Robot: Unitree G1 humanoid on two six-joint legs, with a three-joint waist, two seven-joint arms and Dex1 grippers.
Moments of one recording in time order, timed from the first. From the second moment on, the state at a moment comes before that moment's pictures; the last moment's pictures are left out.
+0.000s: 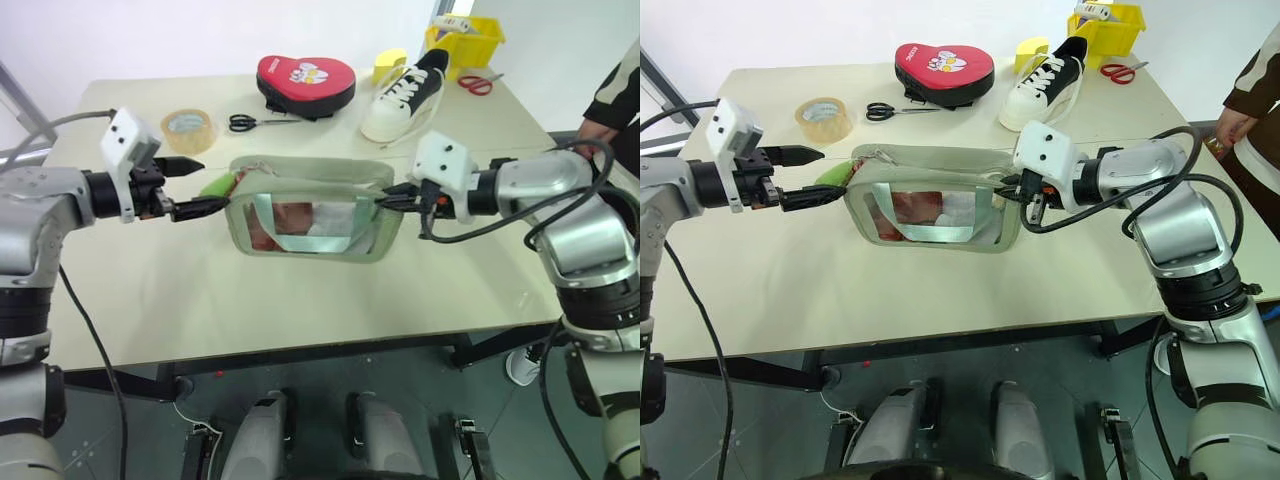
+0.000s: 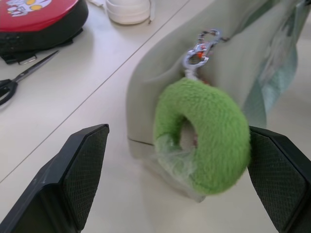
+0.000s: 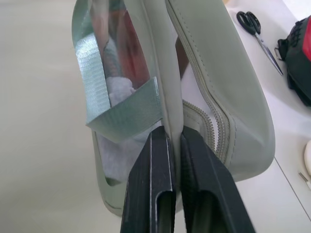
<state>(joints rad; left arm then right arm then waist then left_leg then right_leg) -0.67 0.91 0.07 0.04 -0.47 0.65 -1.07 -0.80 -0.77 0.17 -0.17 0.13 0.63 1.09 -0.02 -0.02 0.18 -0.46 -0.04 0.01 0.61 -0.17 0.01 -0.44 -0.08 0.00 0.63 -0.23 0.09</state>
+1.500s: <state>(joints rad) -0.83 0.90 -0.04 -0.07 -0.40 0.63 -1.11 -0.83 -0.73 0.21 -0.11 0.11 0.58 1.08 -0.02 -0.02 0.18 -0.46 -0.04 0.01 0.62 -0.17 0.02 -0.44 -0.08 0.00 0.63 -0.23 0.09</state>
